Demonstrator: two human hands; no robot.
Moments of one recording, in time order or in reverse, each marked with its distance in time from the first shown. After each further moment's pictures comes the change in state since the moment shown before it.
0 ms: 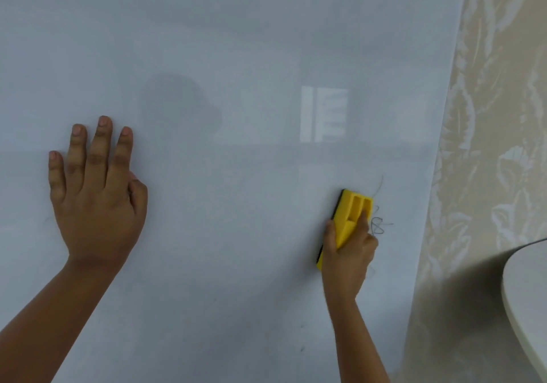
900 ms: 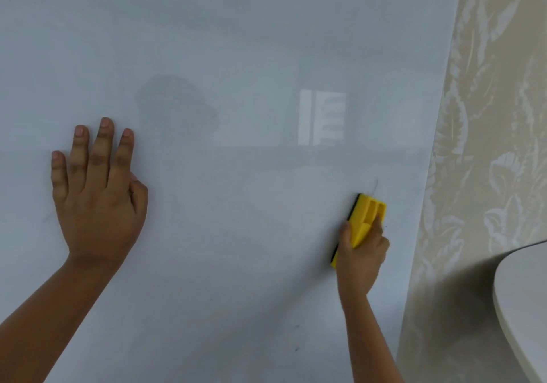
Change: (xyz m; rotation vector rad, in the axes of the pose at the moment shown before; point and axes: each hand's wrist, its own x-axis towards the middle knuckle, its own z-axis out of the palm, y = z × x) left_hand -0.002 0.001 0.002 -0.009 0.023 -0.005; right_hand 0.030 0.027 -0.008 0.010 0.058 0.046
